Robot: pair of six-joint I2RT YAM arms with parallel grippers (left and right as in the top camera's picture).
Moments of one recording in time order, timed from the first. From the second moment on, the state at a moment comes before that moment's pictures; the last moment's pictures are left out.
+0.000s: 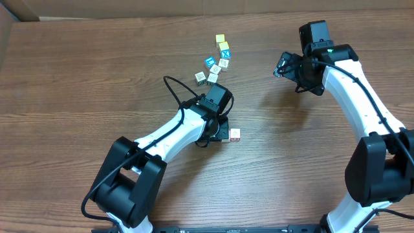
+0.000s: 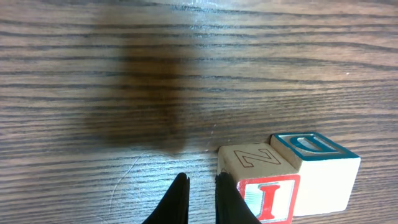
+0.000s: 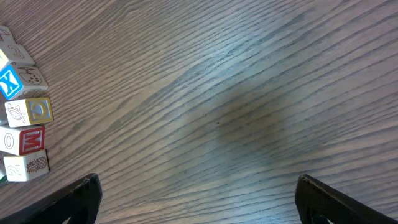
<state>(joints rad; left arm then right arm) -0.57 1.84 1.14 -0.64 0.06 -0.60 0.15 1.88 1.56 -0.87 0.01 0.59</state>
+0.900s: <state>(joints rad) -0.35 1.82 1.75 -0.98 0.01 -0.39 0.15 1.88 1.56 -0.87 0.01 0.59</state>
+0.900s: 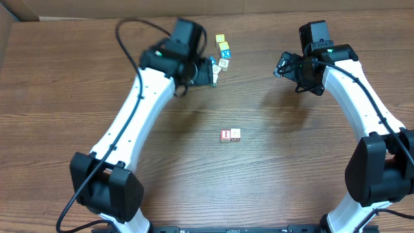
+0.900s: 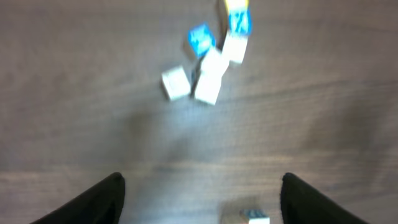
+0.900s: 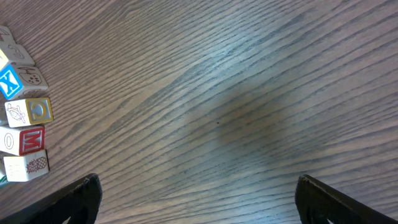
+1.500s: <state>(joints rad) -0.35 2.05 1.76 -0.78 -0.09 -0.34 0.15 1.88 1.56 -0.87 0.01 0.59</state>
